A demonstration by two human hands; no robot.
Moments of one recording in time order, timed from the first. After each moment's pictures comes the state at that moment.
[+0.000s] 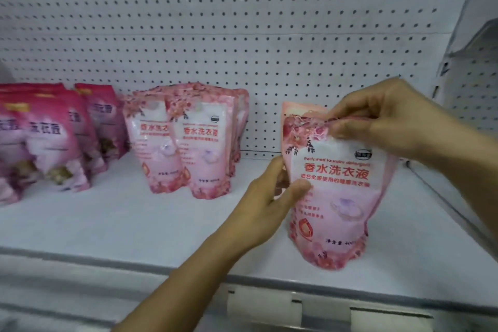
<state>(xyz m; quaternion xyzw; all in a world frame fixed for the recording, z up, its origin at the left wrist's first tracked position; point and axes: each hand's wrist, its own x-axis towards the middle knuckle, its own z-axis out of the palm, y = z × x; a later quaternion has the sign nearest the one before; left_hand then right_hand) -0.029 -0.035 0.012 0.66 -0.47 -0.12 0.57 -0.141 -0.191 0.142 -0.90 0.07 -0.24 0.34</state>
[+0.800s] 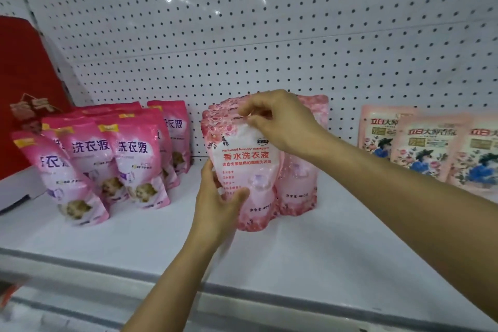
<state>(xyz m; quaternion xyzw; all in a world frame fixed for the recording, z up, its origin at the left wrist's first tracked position) 0.116 0.110 -0.004 0.74 -0.23 0.04 0.63 0.087 -0.043 0.113 -0.90 -0.03 -0.32 0.29</state>
